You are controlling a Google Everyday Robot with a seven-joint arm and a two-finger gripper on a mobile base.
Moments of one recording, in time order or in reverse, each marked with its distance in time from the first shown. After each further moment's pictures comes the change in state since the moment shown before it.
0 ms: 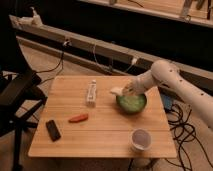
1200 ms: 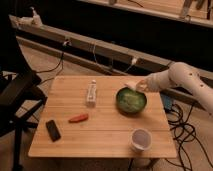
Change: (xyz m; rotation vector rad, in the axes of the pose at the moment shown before) arm 0.055 0.029 -0.057 0.092 0.143 0.174
